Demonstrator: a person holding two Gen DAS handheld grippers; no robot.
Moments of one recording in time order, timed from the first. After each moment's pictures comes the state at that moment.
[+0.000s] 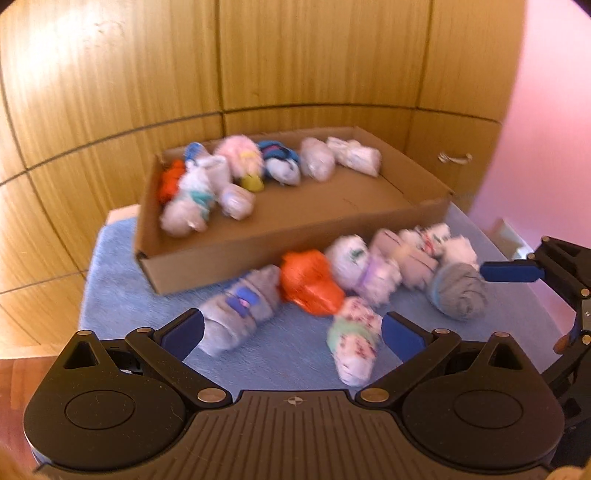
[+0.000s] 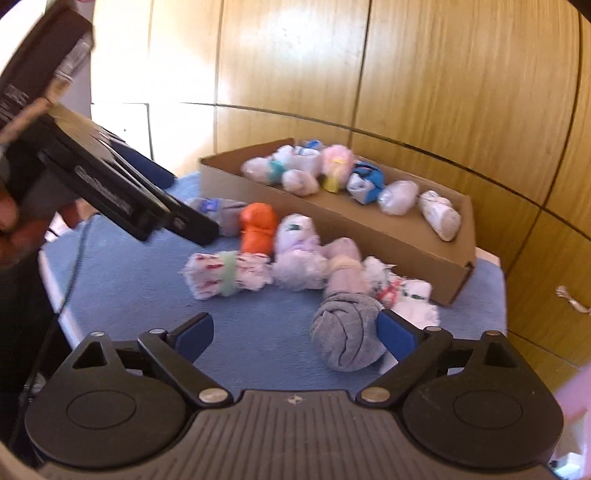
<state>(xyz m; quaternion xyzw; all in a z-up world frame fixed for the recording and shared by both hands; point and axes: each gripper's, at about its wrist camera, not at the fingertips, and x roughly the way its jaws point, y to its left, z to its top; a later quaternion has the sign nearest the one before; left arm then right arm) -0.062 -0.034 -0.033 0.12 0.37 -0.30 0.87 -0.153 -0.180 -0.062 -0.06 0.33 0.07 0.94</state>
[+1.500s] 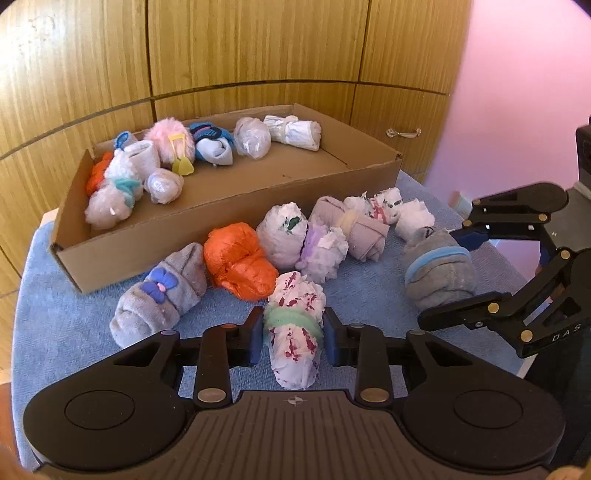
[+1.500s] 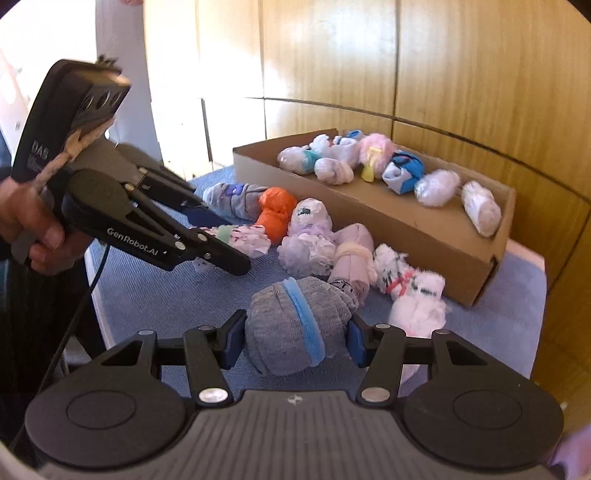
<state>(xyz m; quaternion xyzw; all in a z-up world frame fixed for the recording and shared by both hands) -0.068 -0.051 -0.062 0.13 0.37 -0.39 0.83 -0.156 -0.232 -0.073 -0.04 0.34 0.18 0.92</state>
